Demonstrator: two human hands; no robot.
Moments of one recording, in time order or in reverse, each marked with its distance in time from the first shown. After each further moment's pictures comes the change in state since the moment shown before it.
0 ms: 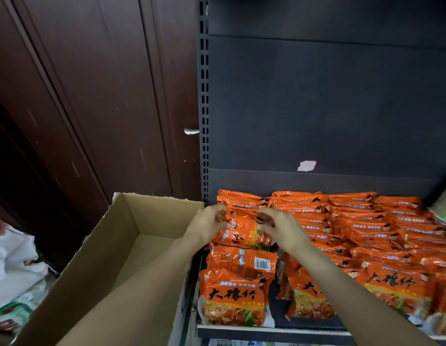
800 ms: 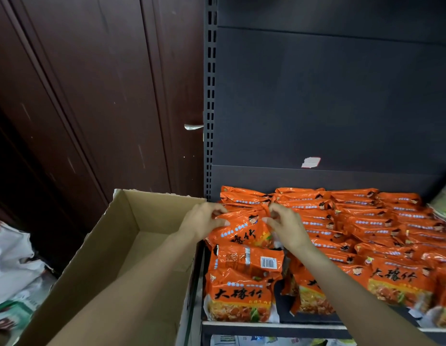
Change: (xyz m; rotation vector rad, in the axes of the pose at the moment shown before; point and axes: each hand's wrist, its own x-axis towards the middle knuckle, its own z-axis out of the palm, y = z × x) left_hand 0.003 -0.019 -0.017 0.056 -0.077 0.033; right_hand -0.005 -0.014 0.006 0.232 0.104 0.076
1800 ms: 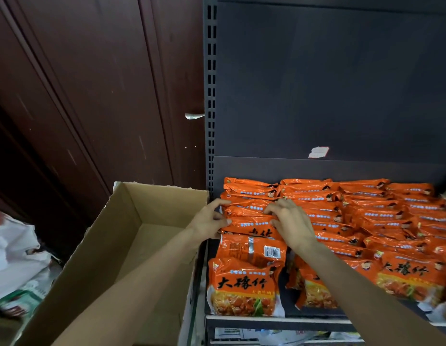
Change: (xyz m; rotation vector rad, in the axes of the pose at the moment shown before) left_hand -0.003 -0.009 0.020 -0.575 -0.148 -0.230; right_hand 0.008 0.019 0.013 -0.506 -0.001 -0.143
